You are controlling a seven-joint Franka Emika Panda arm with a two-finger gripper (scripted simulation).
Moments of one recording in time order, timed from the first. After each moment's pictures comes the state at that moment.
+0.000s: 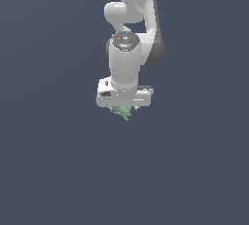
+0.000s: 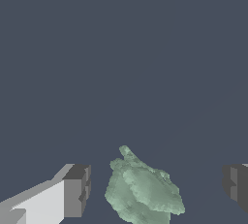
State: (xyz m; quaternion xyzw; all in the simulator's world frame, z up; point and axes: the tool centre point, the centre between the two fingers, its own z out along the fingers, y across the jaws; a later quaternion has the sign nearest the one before) arm 0.005 -0.003 0.174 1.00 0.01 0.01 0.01
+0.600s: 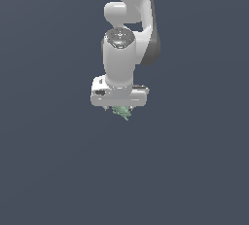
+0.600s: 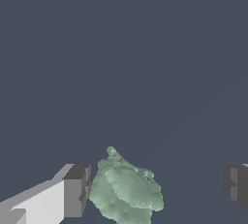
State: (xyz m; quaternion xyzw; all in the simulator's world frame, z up) arm 0.009 -0.023 0.183 1.00 0.01 0.01 0.02
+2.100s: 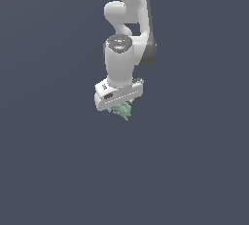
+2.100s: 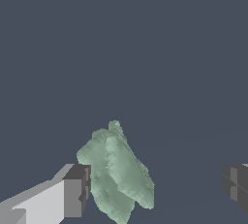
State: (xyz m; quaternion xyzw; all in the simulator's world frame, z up) arm -0.025 -0.019 0.154 0.97 0.23 0.00 0.01
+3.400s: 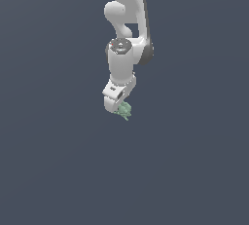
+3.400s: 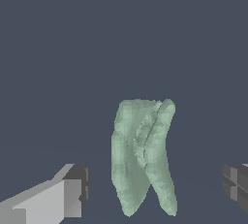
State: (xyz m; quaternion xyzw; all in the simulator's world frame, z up) arm -0.071 -0.012 0.123 0.88 0.48 0.00 0.00
